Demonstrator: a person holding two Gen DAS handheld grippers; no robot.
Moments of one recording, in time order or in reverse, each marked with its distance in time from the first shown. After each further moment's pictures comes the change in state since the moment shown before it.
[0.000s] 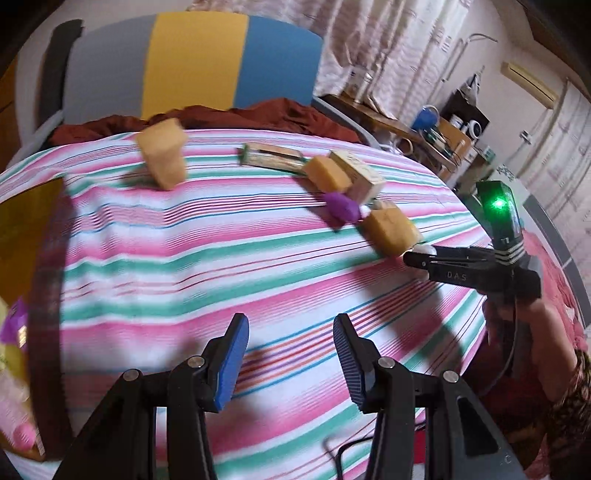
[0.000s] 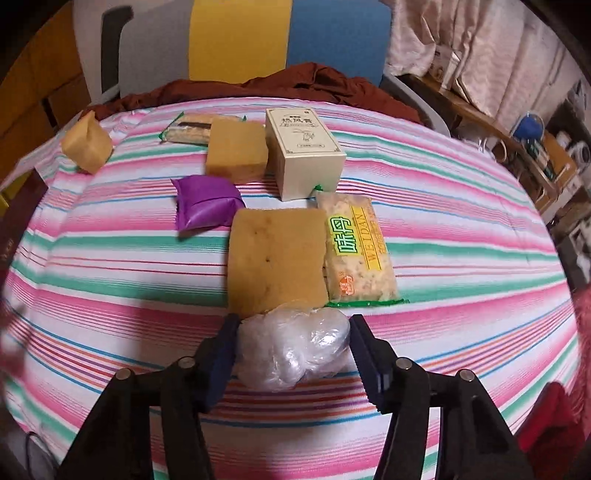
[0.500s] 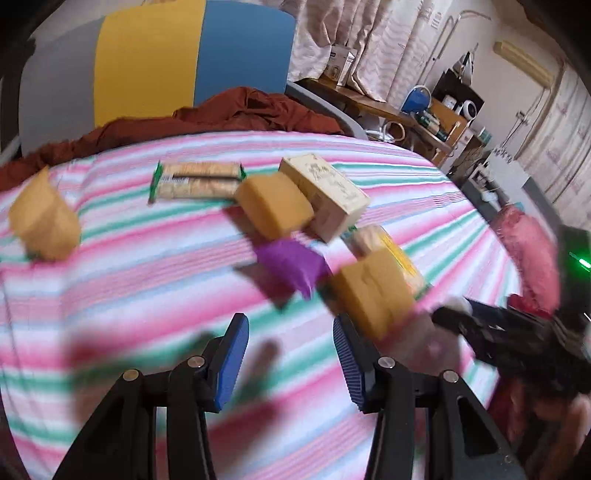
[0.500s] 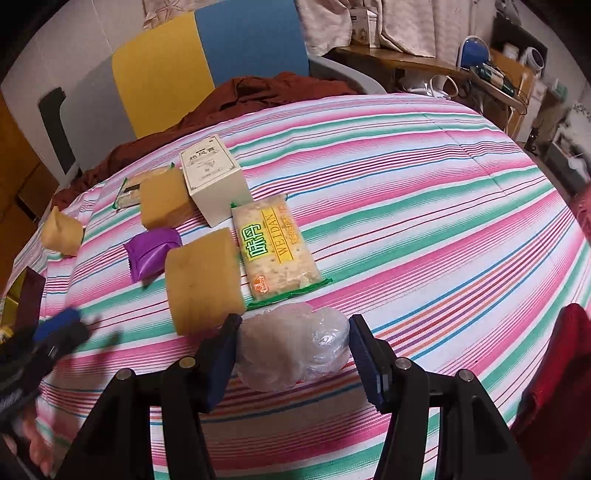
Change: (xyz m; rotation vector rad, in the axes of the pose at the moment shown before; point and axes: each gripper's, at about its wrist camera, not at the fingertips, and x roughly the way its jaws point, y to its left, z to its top) left arm 0.106 -0.058 0.084 0.074 0.041 0.013; right arm -0.014 -0.063 -0.005 0.314 -0.019 0.042
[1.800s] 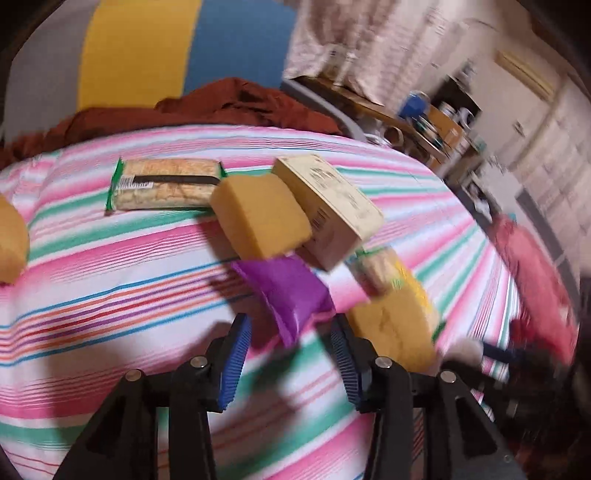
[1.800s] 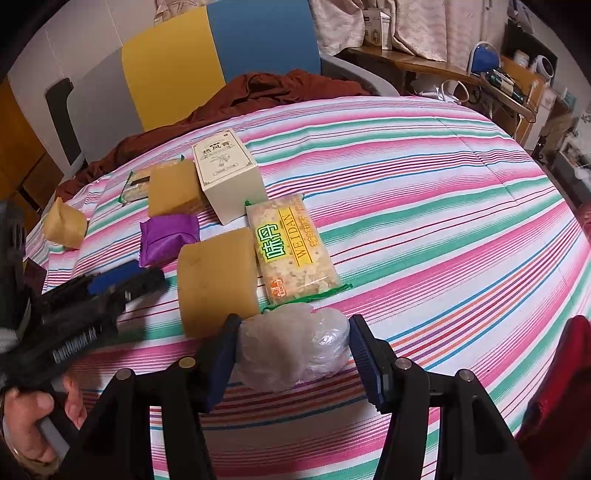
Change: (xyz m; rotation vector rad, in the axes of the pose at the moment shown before) left arm 0.043 0.011 0.015 -0.093 0.023 -0.088; right arm 0.006 0.009 0.002 -0.030 0.005 0.008
